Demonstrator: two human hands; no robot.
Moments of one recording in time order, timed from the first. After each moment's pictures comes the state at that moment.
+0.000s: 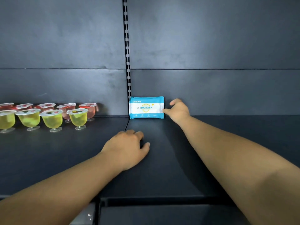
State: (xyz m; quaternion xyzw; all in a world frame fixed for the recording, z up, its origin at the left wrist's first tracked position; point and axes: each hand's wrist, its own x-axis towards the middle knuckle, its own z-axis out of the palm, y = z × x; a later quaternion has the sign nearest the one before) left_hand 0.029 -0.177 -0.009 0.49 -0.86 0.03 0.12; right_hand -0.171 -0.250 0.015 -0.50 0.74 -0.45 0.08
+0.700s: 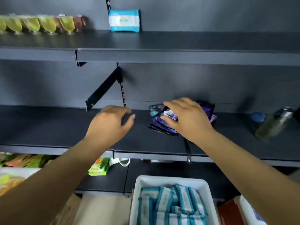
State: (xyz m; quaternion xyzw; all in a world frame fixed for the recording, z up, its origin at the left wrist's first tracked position) left_hand 0.019 0.110 -0.151 0.48 -0.83 -0.01 0.28; right_hand -0.199 0.146 -0.150 -0.76 0.52 -0.31 -0.24
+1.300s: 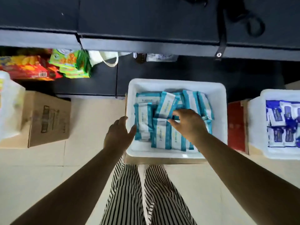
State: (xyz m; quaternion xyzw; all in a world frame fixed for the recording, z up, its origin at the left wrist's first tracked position) left_hand 0.035 0.207 -0.538 0.66 -0.66 -0.36 -0.06; right_hand -0.184 0.236 -0.534 -0.63 0.74 0.01 0.24
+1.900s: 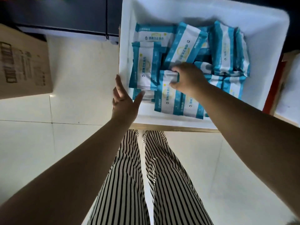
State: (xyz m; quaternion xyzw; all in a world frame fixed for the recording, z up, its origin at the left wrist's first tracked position) left_hand 0.024 0.260 -0.660 0.71 -0.52 -0.47 -0.03; right_hand -0.167 0.227 -0.658 -0.61 0.69 0.14 0.35
